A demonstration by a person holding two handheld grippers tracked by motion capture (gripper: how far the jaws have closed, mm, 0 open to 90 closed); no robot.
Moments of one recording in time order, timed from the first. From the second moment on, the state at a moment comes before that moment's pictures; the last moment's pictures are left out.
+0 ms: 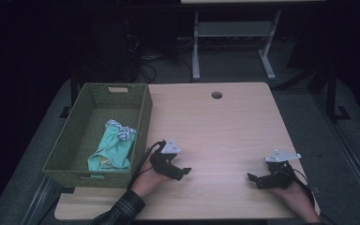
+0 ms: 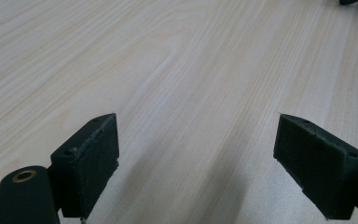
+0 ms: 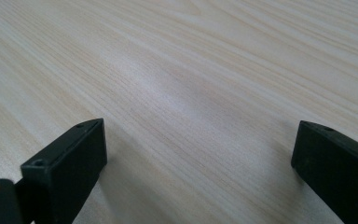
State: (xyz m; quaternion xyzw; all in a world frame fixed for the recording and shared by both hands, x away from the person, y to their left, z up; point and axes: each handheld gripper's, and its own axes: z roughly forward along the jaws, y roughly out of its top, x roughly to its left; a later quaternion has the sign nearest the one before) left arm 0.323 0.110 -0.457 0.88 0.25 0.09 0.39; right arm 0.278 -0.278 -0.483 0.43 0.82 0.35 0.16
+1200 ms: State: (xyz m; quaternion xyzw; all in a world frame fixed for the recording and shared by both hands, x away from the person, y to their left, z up) left arm 0.323 0.111 -0.437 0.88 0.25 0.08 0.39; right arm 0.278 -0.278 -0.483 0.43 0.82 0.35 0.16
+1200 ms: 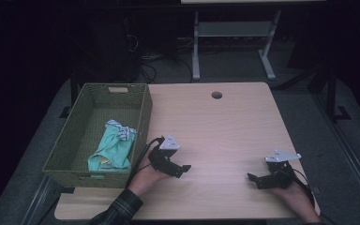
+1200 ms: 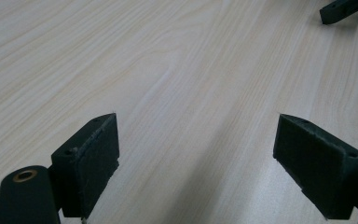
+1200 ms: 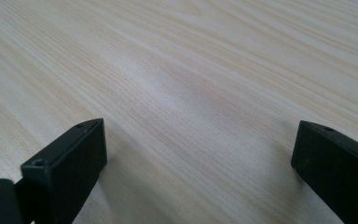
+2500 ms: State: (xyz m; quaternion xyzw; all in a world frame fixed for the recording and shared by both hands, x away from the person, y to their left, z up) left arm 0.326 0.112 -0.411 0.88 0.25 0.08 0.40; right arm 0.278 -0.278 -0.483 0.43 0.82 0.35 0.16
